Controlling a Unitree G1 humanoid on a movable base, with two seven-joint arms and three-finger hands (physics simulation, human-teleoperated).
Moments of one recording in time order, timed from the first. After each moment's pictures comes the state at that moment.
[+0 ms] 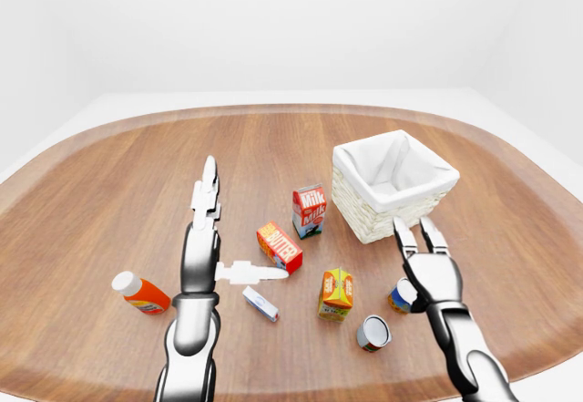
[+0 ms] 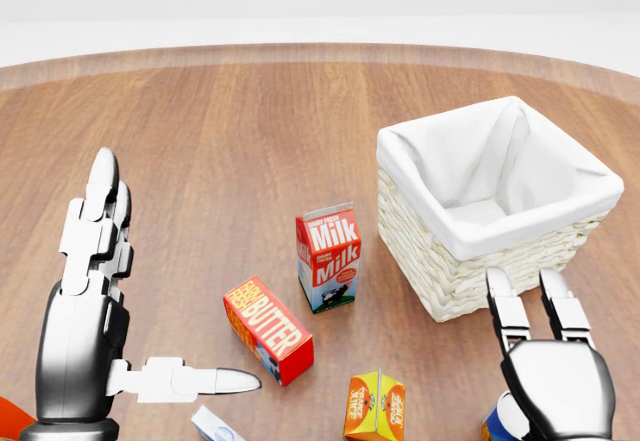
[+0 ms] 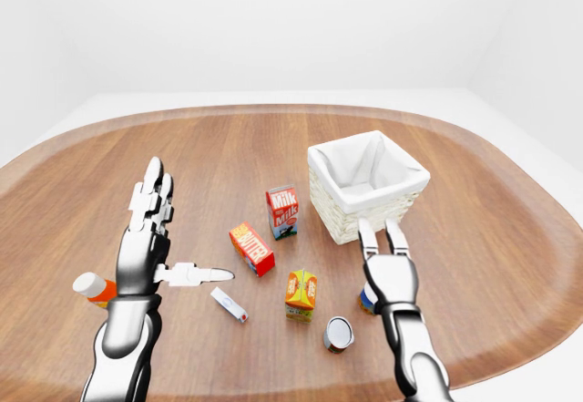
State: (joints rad) left arm 0.15 0.00 -0.07 -0.45 0.24 -0.09 0.01; right arm 0.12 -0.25 -0.09 0.12 -1.33 -0.09 -0.20
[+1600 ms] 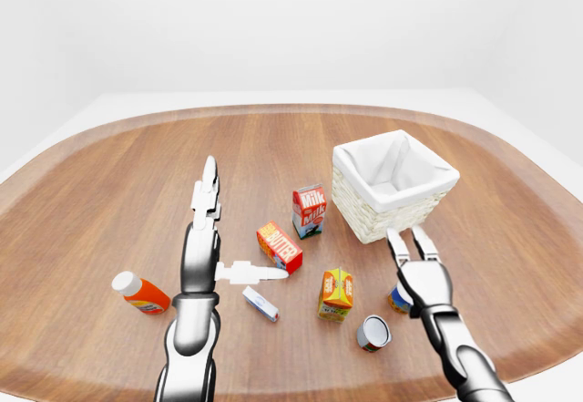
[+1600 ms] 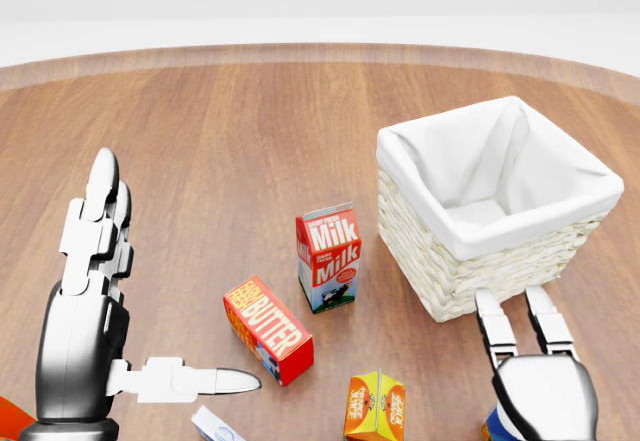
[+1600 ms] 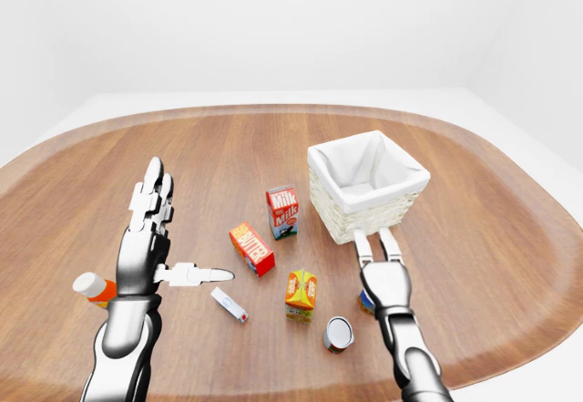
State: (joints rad) left arm 0.15 0.00 -0.07 -0.45 0.24 -0.09 0.01; right arm 0.04 -0.29 -0.03 0.40 -1.37 -0.09 -0.37
